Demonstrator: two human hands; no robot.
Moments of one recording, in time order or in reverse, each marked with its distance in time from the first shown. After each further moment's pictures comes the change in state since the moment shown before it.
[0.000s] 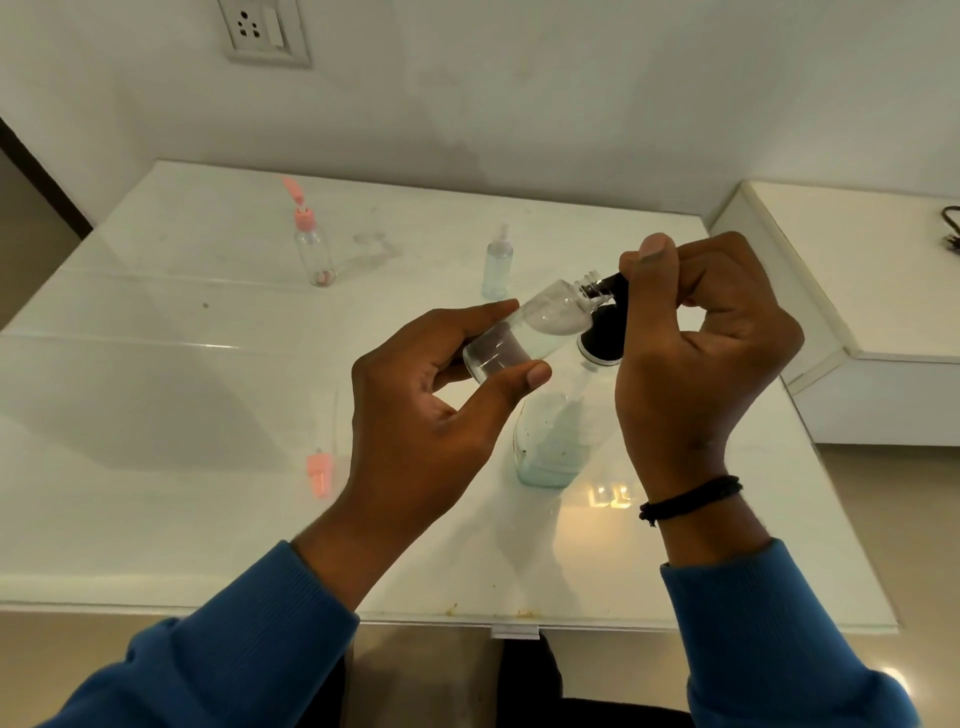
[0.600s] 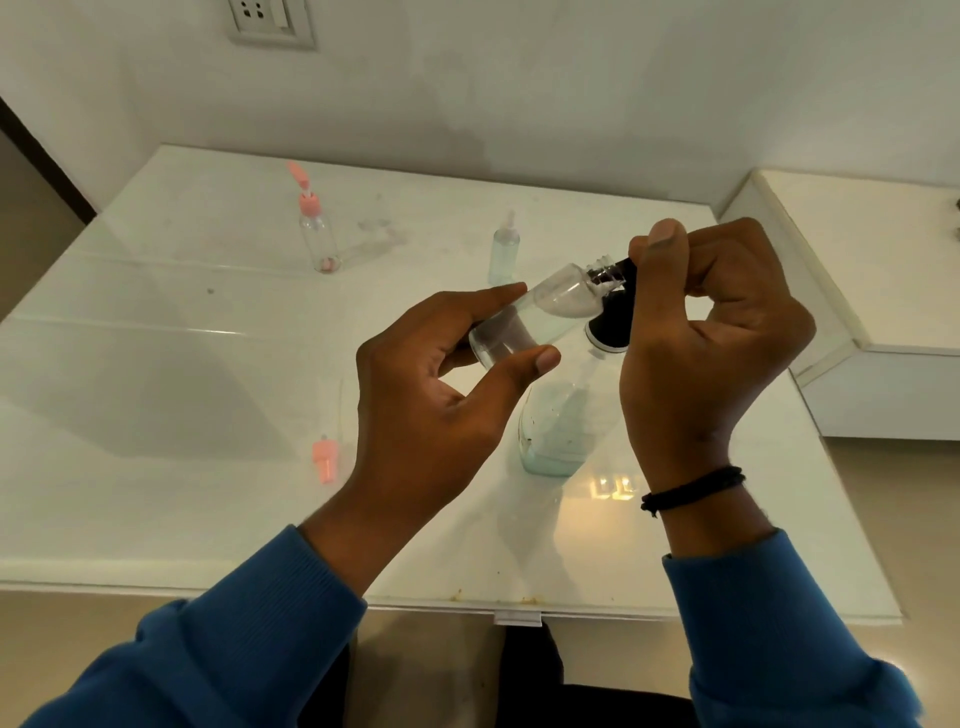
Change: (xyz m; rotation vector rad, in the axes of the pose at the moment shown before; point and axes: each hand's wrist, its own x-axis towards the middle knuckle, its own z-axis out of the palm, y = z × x) left_hand 0.000 0.001 0.001 0.030 0.015 0.016; right_hand -0.003 0.000 0.002 -0.020 0.018 -0.025
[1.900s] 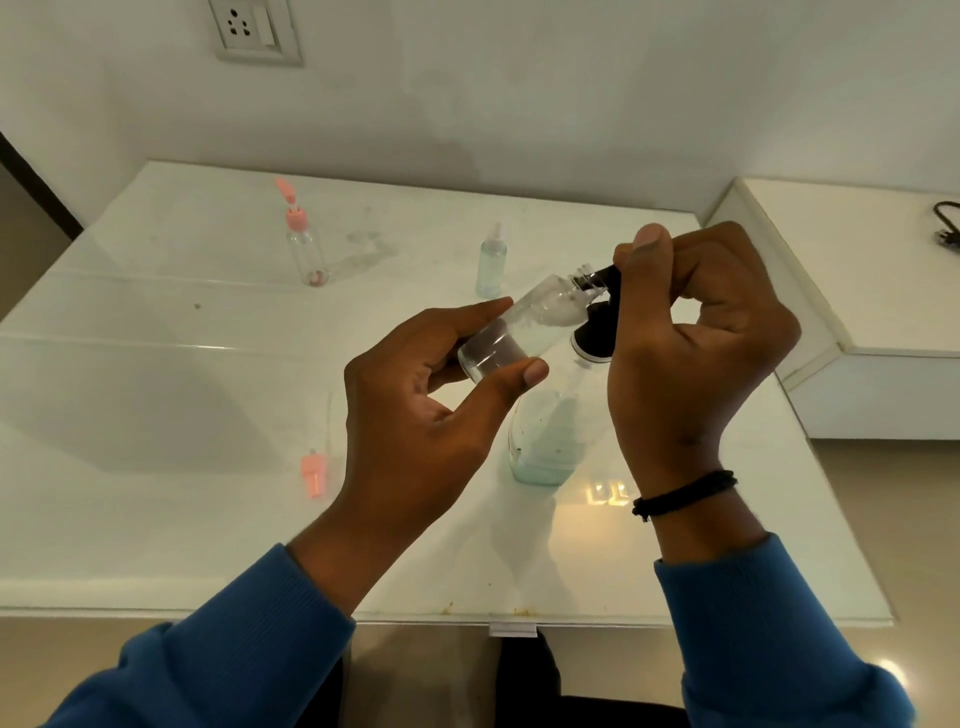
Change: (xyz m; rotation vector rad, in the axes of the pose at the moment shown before) left_hand -0.001 0.002 0.001 -0.028 -0.003 -0.012; right_hand 0.004 0.000 0.000 0.012 0.016 -0.030
